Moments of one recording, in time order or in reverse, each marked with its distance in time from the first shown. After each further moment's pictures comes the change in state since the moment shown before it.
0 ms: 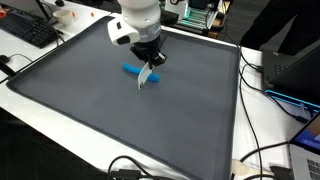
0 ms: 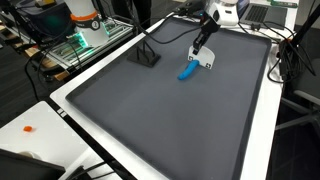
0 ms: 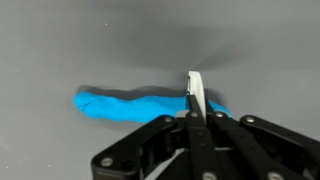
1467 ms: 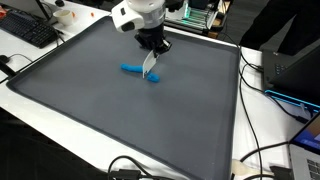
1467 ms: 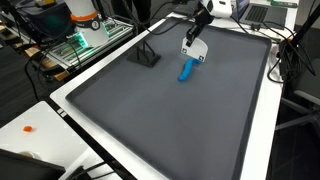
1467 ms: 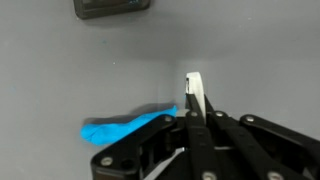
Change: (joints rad) arm 0.006 -0.092 0.001 -0.065 0.034 -0.096 -0.001
